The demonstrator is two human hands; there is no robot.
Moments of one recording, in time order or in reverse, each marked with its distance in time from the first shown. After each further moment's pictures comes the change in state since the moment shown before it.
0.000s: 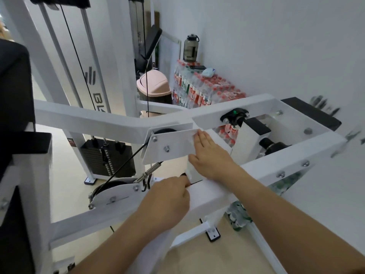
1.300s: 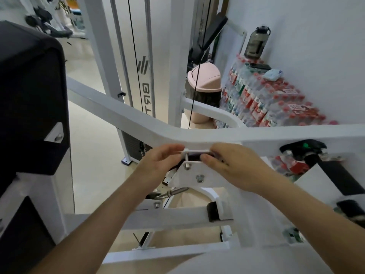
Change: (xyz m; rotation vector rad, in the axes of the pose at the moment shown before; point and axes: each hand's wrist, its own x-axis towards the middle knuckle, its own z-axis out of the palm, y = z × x) left_hand 0.082 -0.094 -0.051 -1.020 0.300 -0.362; right_hand 0.093 -0.013 -0.043 0.160 0.022 -0.467
